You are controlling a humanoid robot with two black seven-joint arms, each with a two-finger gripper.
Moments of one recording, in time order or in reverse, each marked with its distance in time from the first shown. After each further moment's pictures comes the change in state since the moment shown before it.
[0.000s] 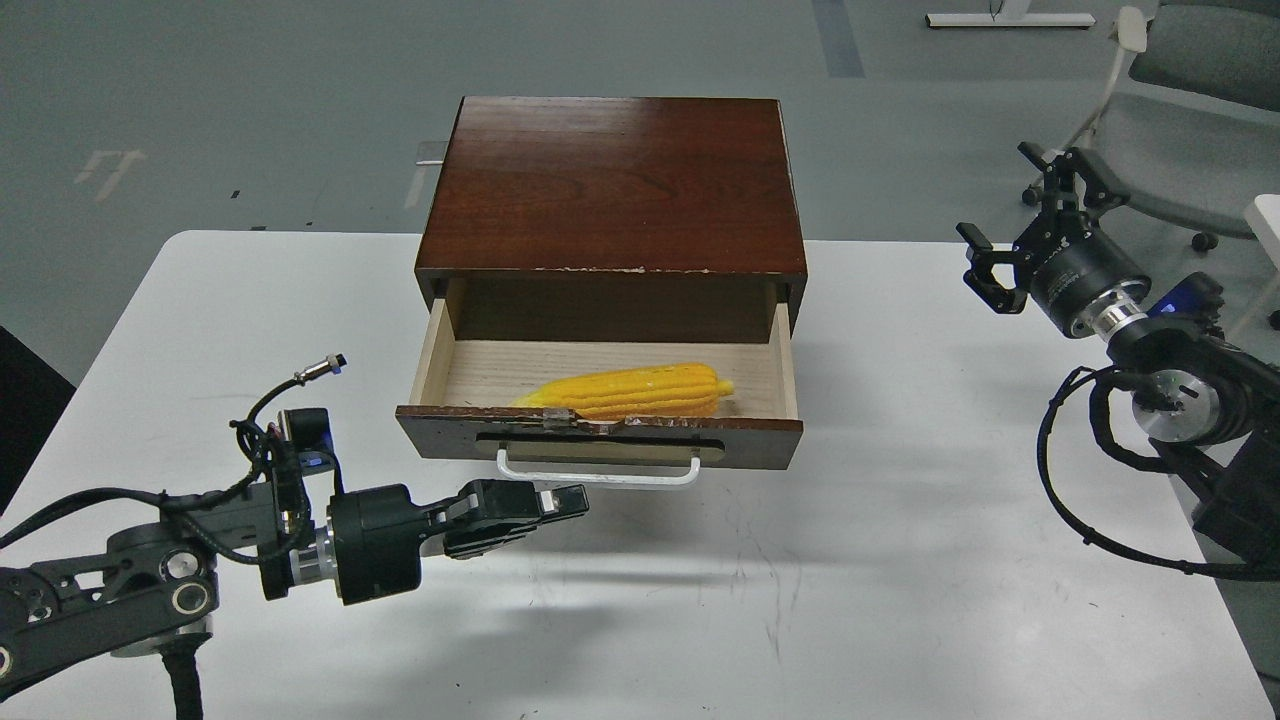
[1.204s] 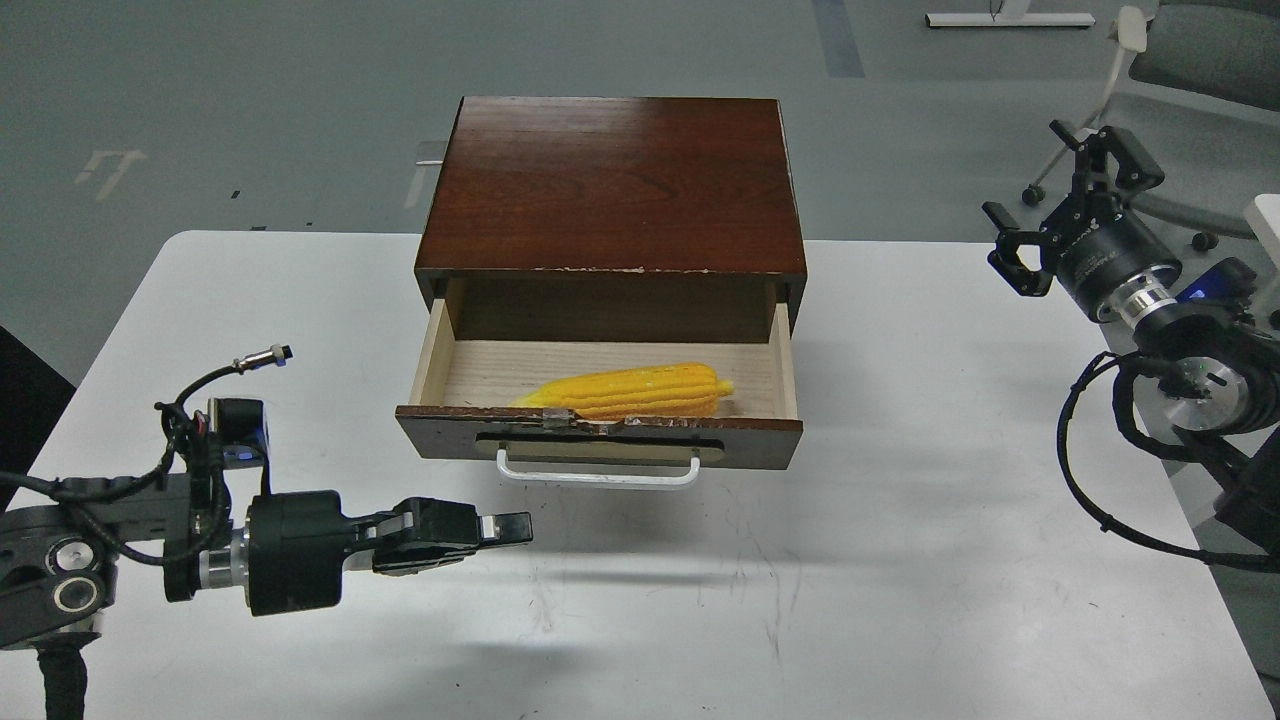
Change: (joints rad) left arm -0.036 0.196 0.003 -0.128 -0.005 -0.123 0.000; right arm 0.009 -0.019 0.021 0.011 0.010 0.001 -0.001
